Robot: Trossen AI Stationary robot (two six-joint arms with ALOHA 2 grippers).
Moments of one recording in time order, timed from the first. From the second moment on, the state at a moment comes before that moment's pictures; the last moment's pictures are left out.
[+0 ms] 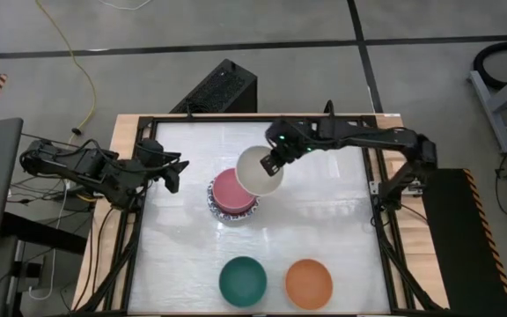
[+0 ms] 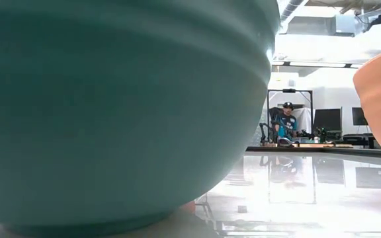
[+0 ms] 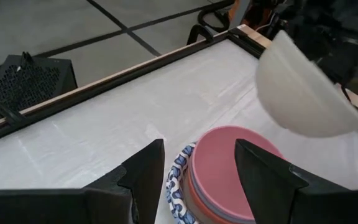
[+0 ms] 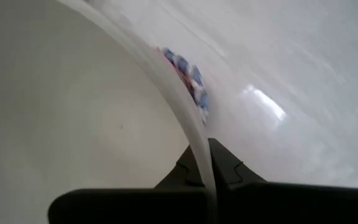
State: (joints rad) left arm -0.29 0.81 1.02 -0.80 -0.79 -0.77; right arm -0.19 1.60 1.57 -0.85 -0.02 0.62
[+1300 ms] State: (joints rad) left arm -0.29 0.81 1.02 -0.80 -0.79 -0.80; right arm -0.22 2.07 2.00 -0.99 -0.21 0.36
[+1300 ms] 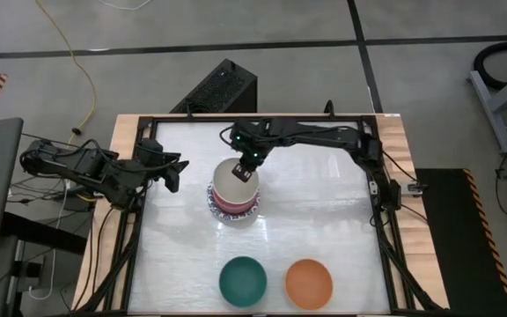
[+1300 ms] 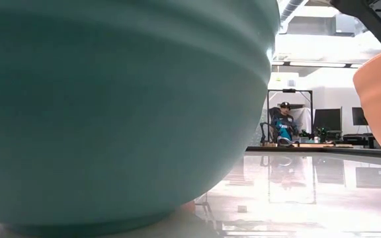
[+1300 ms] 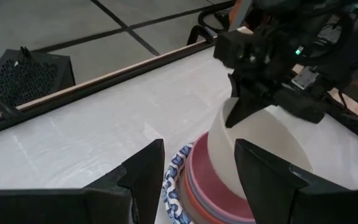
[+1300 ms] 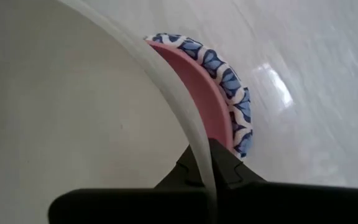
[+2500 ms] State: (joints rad) left arm -0.28 0.81 1.02 -0.80 -0.80 -0.81; right arm -0.21 2.15 2.00 -1.01 -0.19 0.29
